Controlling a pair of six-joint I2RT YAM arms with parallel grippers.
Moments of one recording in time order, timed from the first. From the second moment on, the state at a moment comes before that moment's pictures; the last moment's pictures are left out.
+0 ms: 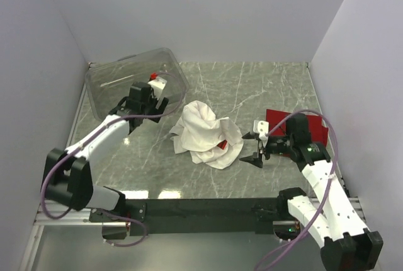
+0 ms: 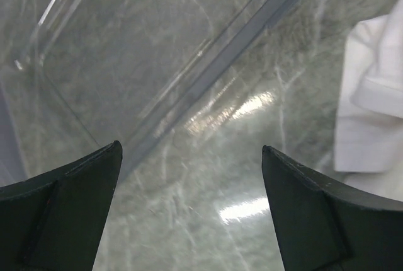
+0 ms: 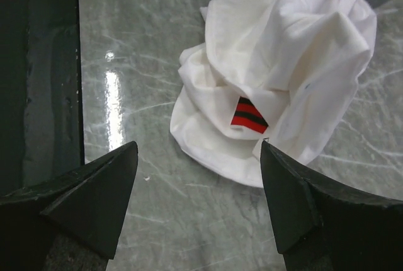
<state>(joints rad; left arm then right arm) -0.36 1.36 0.95 -0.25 -0.22 0.21 0.17 0.81 0.70 -0.69 -1.02 -0.83</state>
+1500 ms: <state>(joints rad) -0.13 1.91 1.40 -0.34 -0.32 0.00 0.14 0.88 0.77 -0.82 -1.07 -1.02</state>
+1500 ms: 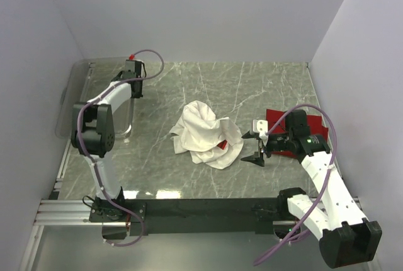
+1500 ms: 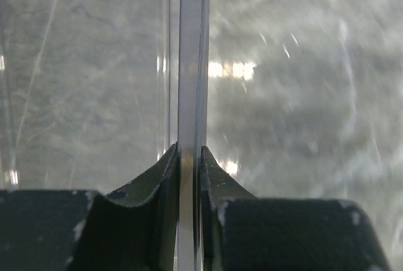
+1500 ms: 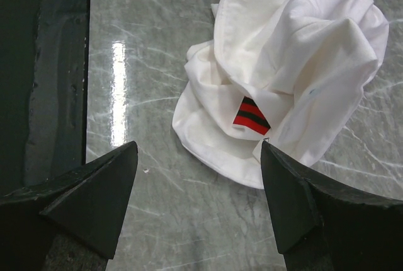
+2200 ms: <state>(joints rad) -0.12 2.16 1.74 -0.43 -0.37 0.09 0.14 0.90 0.77 -0.82 -1.07 -1.01</state>
